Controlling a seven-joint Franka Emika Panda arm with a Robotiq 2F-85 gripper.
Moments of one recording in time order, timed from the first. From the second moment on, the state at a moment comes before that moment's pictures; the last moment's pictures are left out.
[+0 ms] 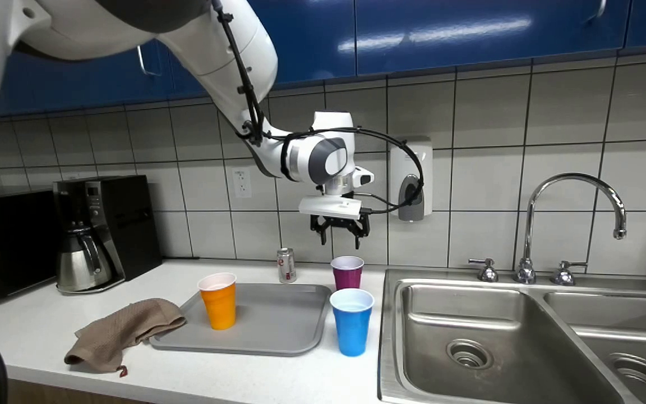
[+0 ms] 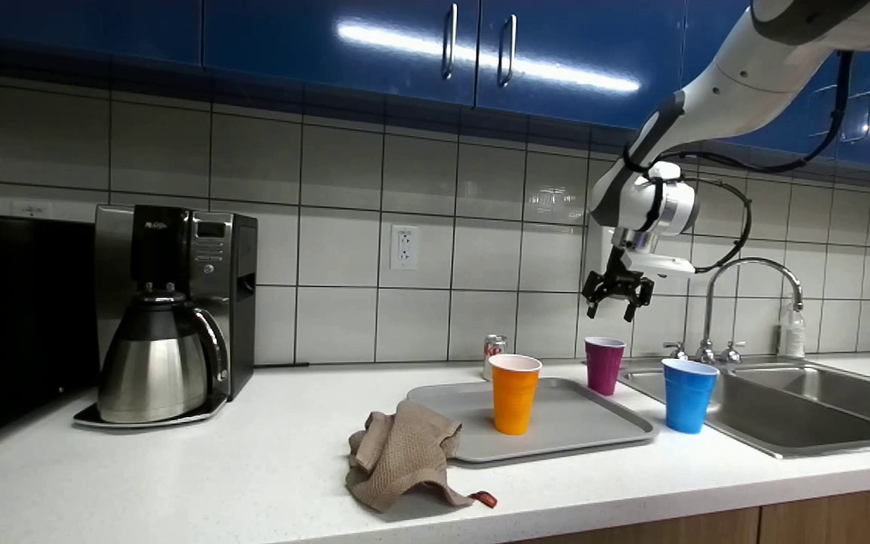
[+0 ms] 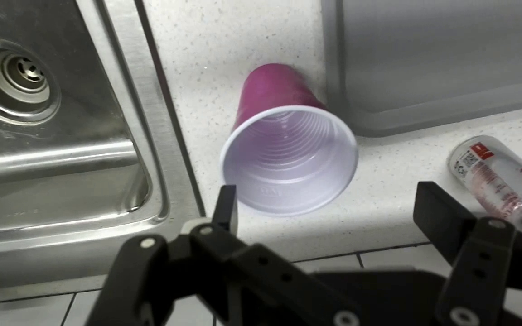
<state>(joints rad) -0.23 0.40 -0.04 -1.83 0.19 2.51 -0.33</state>
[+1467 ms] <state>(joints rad) -0.06 0.18 0.04 -2.14 0.19 2.51 -0.33</state>
